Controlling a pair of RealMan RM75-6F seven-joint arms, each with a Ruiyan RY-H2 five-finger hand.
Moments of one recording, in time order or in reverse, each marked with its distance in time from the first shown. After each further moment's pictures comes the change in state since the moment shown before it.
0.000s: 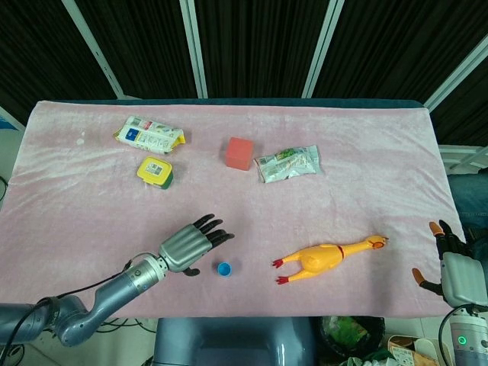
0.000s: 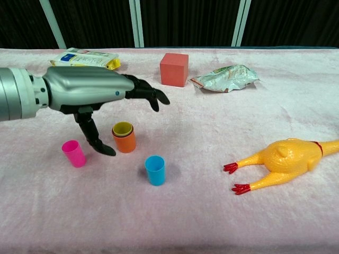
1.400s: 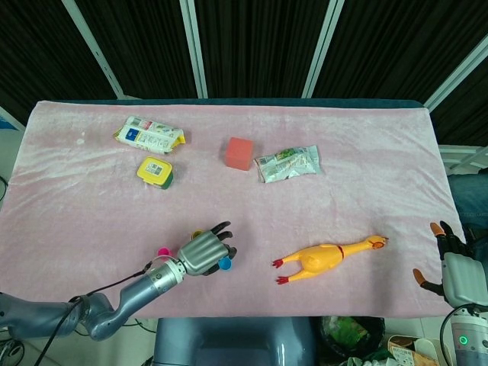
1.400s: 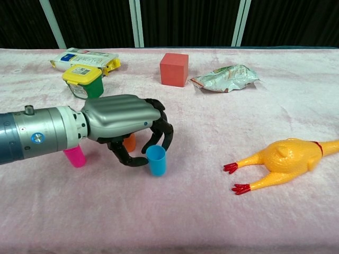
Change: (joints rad) left arm 0.022 -0.219 -0.015 0.246 0.128 0.045 -0.059; right arm 0.001 0.008 0.000 -0.007 0.014 -0.010 0.005
